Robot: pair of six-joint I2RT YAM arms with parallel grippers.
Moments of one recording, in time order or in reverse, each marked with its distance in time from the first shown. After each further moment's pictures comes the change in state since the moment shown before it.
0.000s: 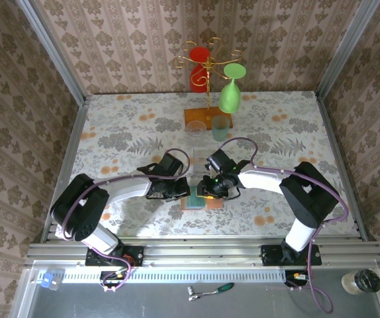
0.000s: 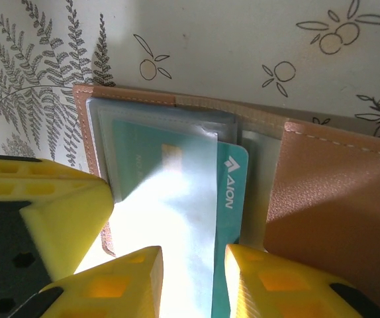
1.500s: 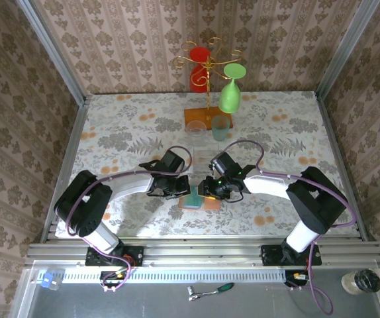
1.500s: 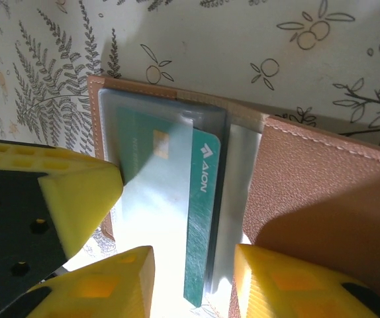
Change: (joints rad) left arm 0.012 0.034 0.056 -0.051 0.004 0.050; right arm 0.000 -0.073 -0.098 0.116 0.018 0.077
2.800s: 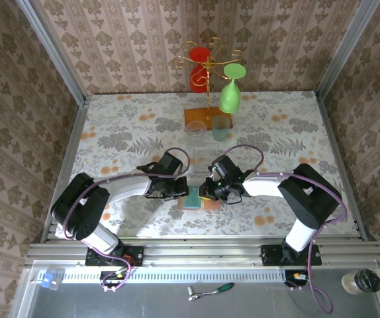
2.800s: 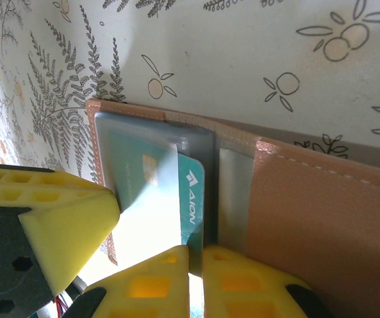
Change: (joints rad) left arm 0.002 -0.033 -0.047 0.029 -0.006 -0.005; right arm -0.008 0.059 -0.068 0.212 -0.061 0.055
